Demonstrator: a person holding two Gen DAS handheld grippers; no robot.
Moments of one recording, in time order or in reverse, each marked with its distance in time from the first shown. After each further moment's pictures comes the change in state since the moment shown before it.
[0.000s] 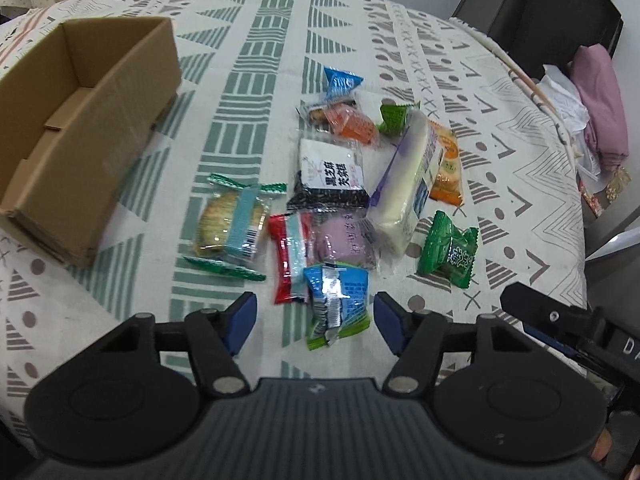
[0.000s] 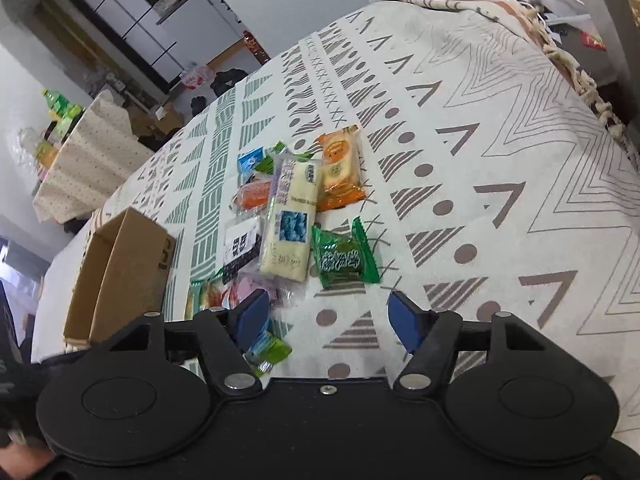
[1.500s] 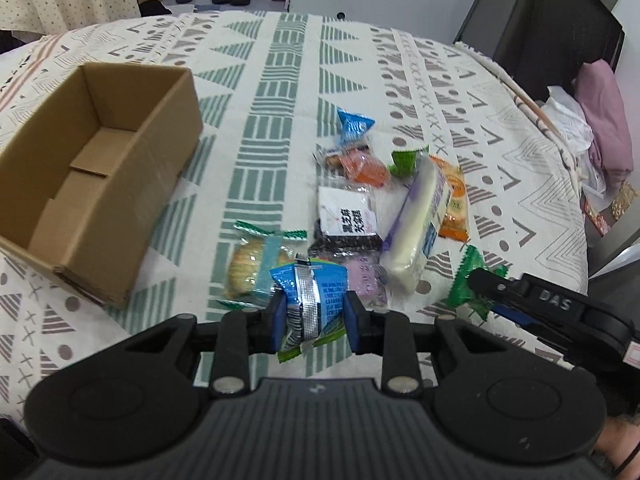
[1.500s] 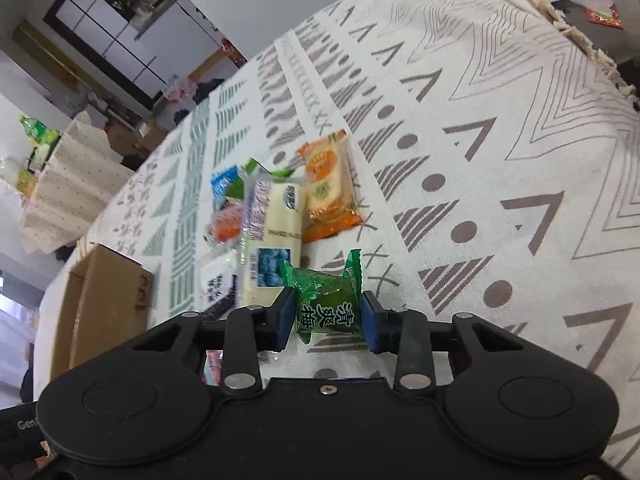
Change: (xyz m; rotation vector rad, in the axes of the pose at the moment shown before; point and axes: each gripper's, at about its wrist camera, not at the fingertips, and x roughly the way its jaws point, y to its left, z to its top) left arm -0.032 0.010 0.021 0.012 -0.068 0.038; right arm 0.043 -0.002 0.022 0.060 -0.023 0.007
